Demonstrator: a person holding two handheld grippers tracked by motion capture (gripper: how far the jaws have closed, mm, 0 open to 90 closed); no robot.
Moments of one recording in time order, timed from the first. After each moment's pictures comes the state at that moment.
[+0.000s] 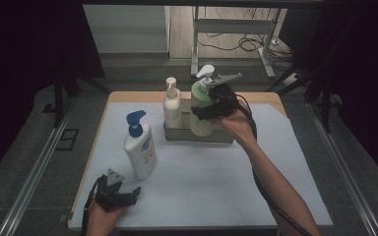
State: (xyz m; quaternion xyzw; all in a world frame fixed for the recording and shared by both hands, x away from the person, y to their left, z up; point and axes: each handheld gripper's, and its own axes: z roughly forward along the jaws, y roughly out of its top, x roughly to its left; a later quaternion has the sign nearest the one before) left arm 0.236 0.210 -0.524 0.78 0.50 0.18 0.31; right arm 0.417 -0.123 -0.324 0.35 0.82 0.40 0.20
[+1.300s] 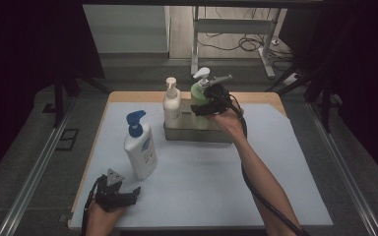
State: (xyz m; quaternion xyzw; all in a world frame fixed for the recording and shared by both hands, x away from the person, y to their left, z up) left arm 0.235 0.210 -0.524 0.78 0.50 0.18 0.31; right arm 0.463 -0.115 -0.370 0.38 0.82 0.37 0.21
